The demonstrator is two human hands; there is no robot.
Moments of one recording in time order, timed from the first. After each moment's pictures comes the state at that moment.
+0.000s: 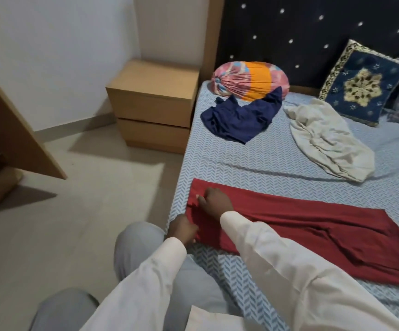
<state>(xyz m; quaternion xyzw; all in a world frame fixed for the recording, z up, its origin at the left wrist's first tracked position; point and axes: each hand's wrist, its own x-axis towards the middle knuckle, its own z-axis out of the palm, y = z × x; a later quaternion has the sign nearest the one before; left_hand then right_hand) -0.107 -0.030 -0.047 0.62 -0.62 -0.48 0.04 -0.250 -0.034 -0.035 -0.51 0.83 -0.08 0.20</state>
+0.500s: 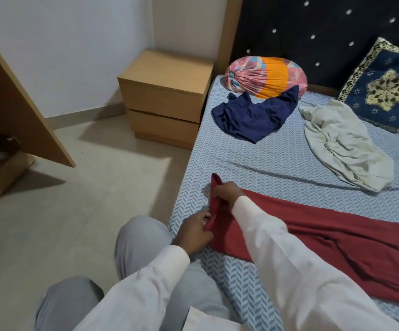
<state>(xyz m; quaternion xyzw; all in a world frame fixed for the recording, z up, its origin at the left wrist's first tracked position) -0.109 -0.011 -0.033 0.46 -0.73 -0.49 0.11 -0.285 -0.064 -0.028 -0.26 0.84 -0.25 0.42</state>
